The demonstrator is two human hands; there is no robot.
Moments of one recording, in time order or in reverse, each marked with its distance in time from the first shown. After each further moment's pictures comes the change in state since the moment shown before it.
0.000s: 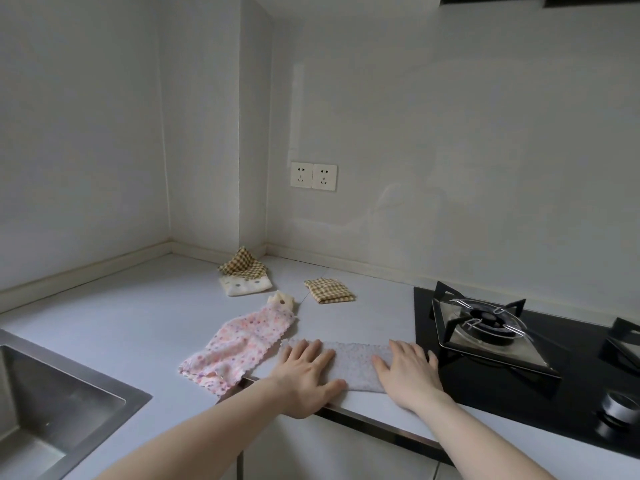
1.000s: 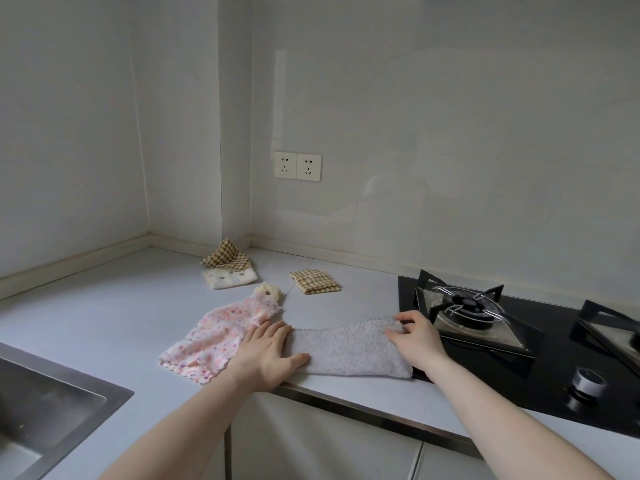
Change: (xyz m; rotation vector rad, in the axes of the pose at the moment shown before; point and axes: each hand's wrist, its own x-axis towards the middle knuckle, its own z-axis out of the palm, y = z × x) left_hand 0.017 -0.046 0.004 -0.108 0.178 -0.106; right_hand 0.012 0.033 -0.030 0.780 0.122 0.218
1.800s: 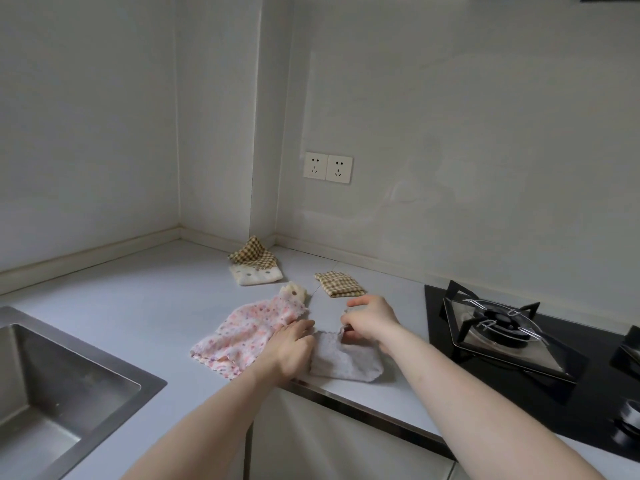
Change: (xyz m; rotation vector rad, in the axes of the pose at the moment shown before) left_hand 0.004 -0.010 -0.009 -0.435 0.031 -0.075; right_hand -0.009 -0.115 0.089 0.196 -0.265 0.104
